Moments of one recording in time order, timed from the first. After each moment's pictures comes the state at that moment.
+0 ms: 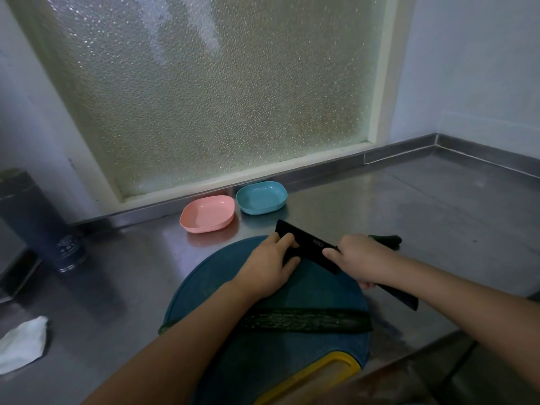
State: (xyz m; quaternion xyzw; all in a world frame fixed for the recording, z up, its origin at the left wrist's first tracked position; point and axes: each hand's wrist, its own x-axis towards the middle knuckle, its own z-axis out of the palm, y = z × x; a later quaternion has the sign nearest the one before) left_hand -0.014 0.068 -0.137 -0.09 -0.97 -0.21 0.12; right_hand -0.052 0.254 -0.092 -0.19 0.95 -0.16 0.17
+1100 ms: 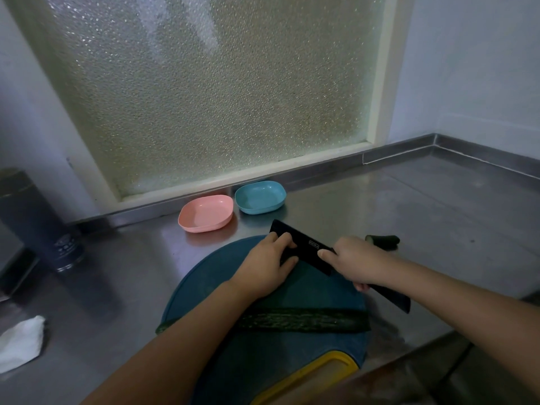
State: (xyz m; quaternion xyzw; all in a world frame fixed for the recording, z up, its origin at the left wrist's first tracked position) left_hand -0.014 0.068 -0.138 -0.09 -0.96 -0.22 0.13; right_hand -0.052 0.253 -0.096 -0.18 0.94 -0.20 0.20
